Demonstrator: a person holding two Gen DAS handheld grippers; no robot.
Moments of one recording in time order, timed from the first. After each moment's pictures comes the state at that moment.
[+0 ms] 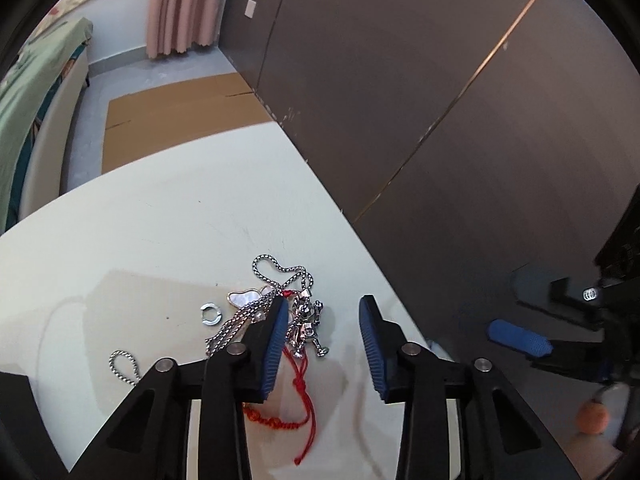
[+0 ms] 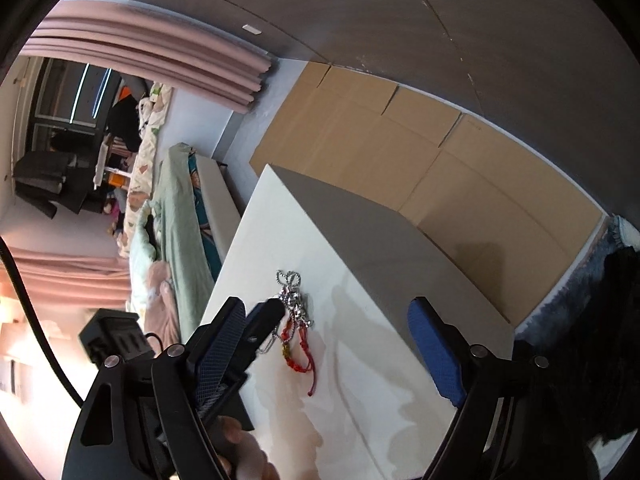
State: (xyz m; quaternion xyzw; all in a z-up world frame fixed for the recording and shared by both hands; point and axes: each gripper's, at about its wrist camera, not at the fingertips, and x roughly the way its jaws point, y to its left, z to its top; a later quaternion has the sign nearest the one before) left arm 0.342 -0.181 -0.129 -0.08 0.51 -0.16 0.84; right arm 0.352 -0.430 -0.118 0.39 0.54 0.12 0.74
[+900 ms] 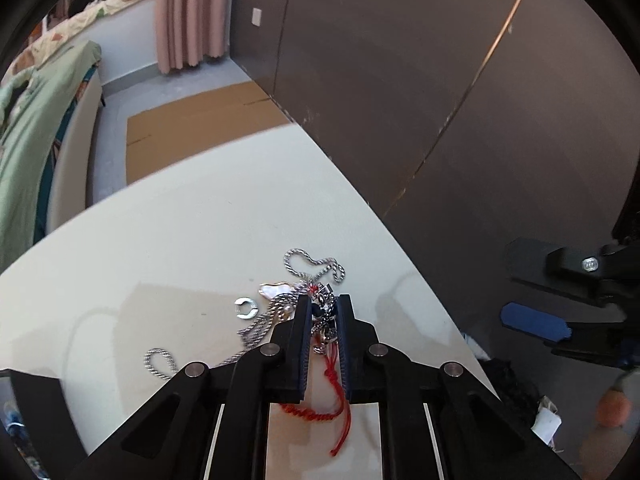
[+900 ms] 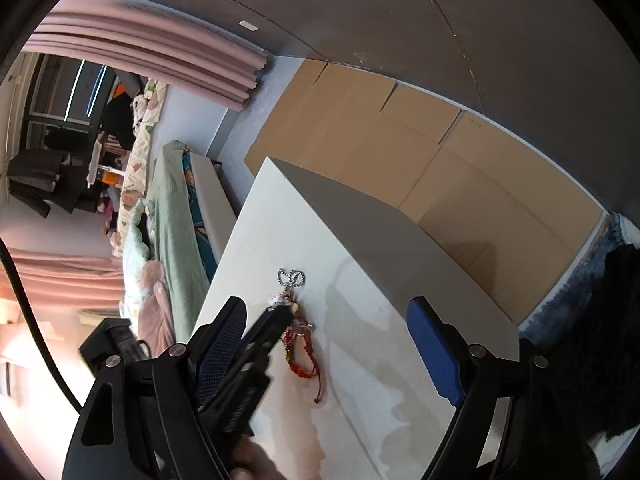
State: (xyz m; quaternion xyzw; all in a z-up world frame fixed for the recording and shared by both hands) left arm 0.325 -0.168 -0.121 -0.04 0.50 -0.13 0.86; right arm 0.358 -0.411 -0.122 0.38 0.55 0.12 0.74
